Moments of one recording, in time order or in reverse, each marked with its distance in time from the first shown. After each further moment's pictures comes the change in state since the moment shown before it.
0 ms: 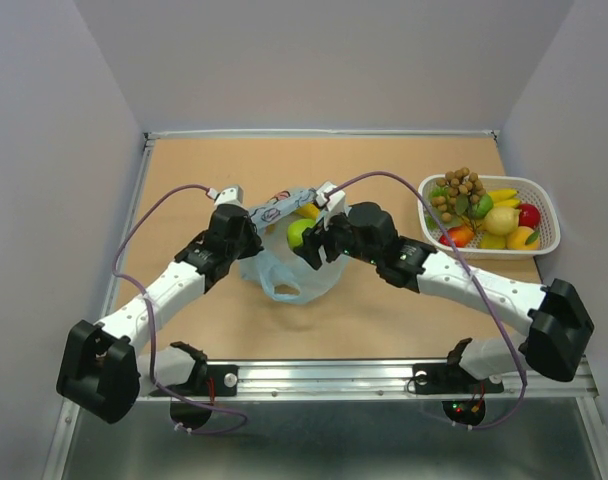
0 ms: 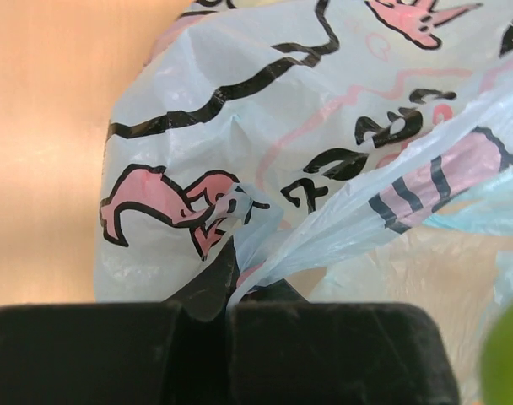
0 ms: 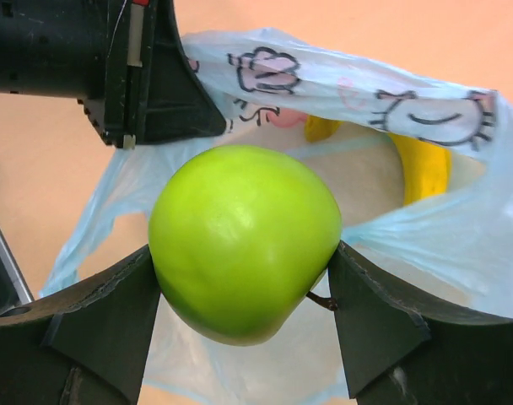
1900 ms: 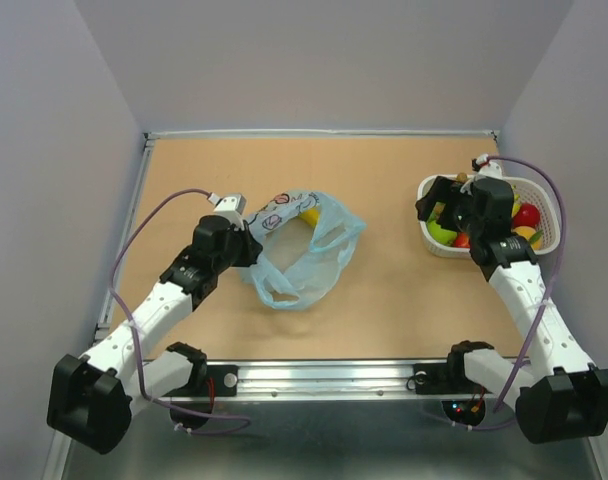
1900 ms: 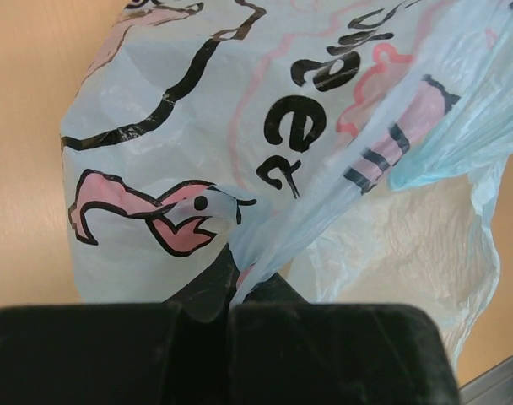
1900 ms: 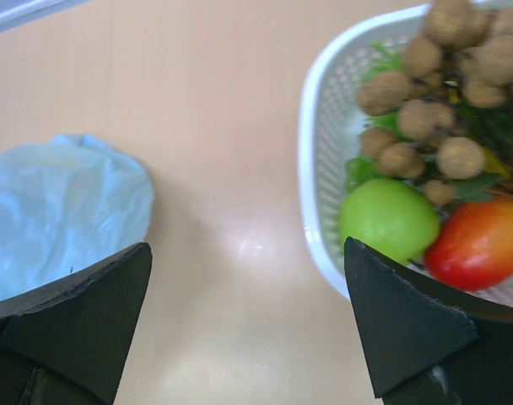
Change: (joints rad) left arm 0.047 -0.192 -0.127 0.059 0.211 0.195; right arm -0.819 -0.339 -0.078 -0.394 0.017 0.268
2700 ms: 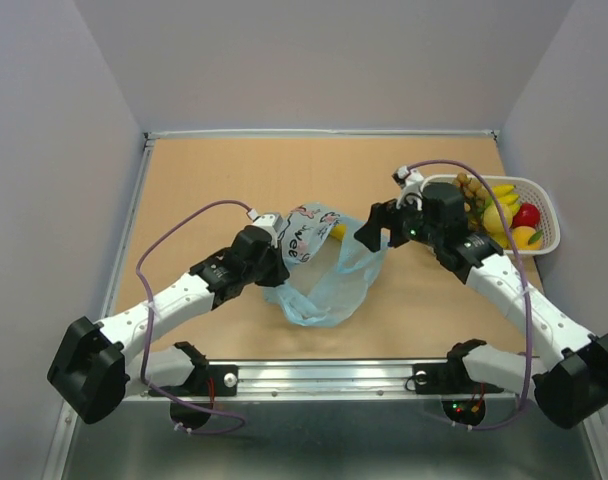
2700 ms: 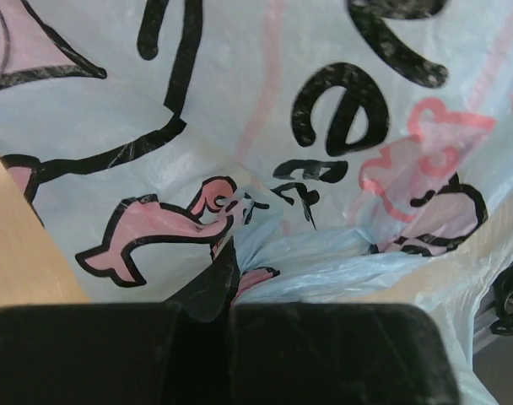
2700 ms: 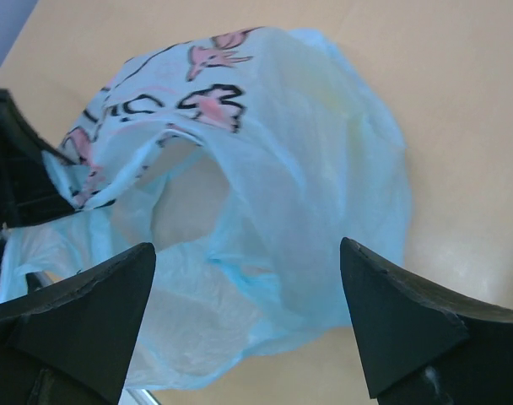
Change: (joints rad) left arm -0.277 0.164 0.080 -0.125 -0.061 -0.151; right arm 0.332 0.057 0.007 0.047 -0.301 -0.128
